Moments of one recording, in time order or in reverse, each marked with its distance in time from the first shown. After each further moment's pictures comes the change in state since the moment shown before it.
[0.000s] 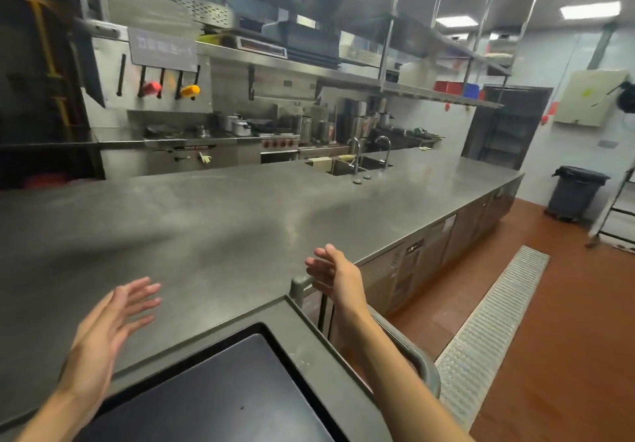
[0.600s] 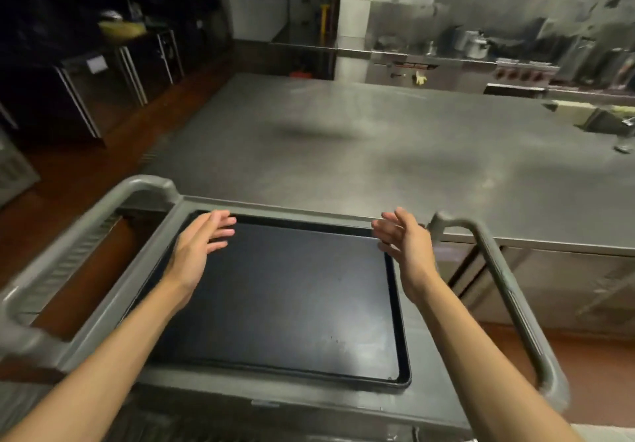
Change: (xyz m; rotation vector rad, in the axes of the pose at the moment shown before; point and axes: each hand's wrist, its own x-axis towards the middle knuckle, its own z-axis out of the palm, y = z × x) left_hand -0.173 -0.016 0.024 0.361 0.592 -0.184; right_hand 0.012 0.093 -0.012 -0.090 -0.546 0.240
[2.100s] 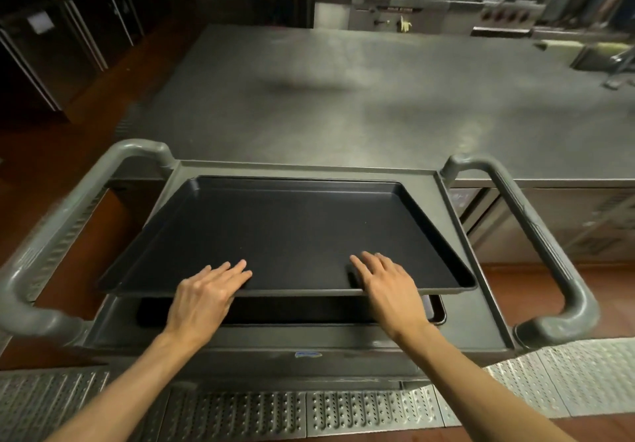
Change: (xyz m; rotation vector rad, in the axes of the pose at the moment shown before) left_hand -0.072 -0.109 -0.072 1.221 -0.280 0.642; right_hand -0.085 0.157 0.029 -1.731 -0.222 -0.568
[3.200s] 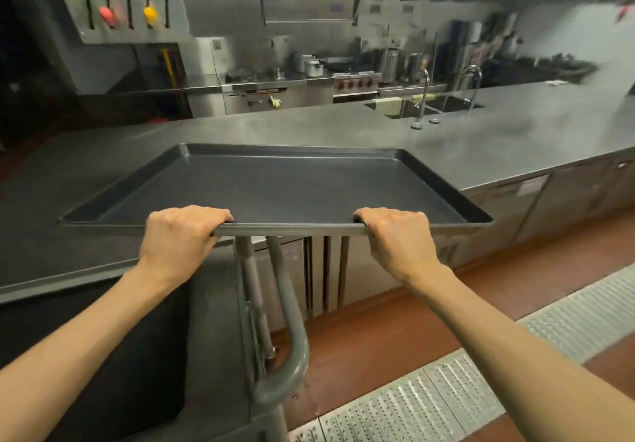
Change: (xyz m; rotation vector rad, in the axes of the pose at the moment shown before) left_hand 0.316 0.438 -0.068 -0.012 0.489 0.415; right_hand -0.153 0.490 -0.155 -0.189 0.496 0.261
